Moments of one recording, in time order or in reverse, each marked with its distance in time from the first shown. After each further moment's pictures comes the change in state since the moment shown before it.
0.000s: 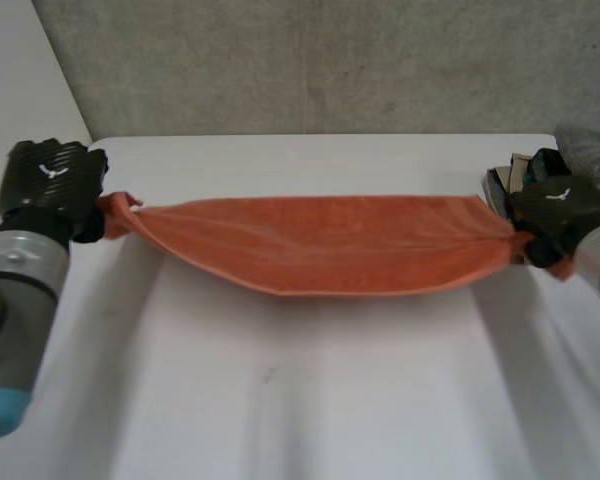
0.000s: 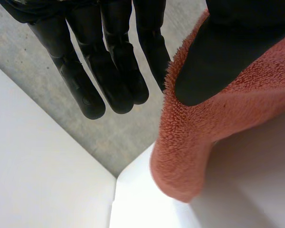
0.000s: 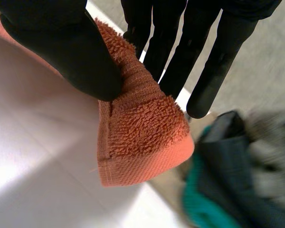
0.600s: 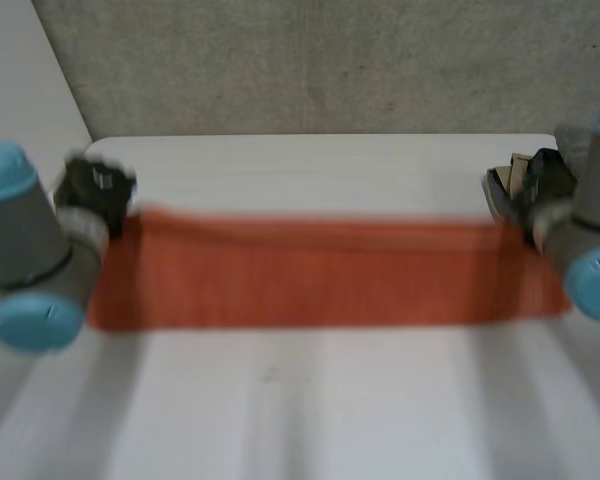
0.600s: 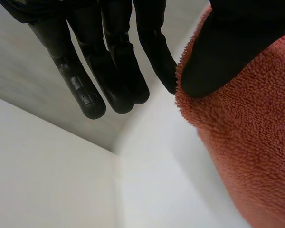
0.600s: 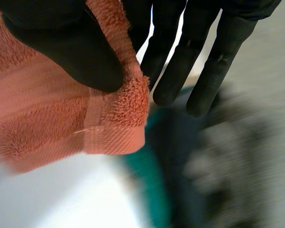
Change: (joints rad) left arm 0.019 -0.424 0.378 -0.107 -0.010 0.271; right arm 0.121 0.350 -0.400 0.097 0.326 -0.457; left_hand 0.000 0.000 0.000 0.000 0.000; right_hand 0.000 0.000 0.016 0.003 0.033
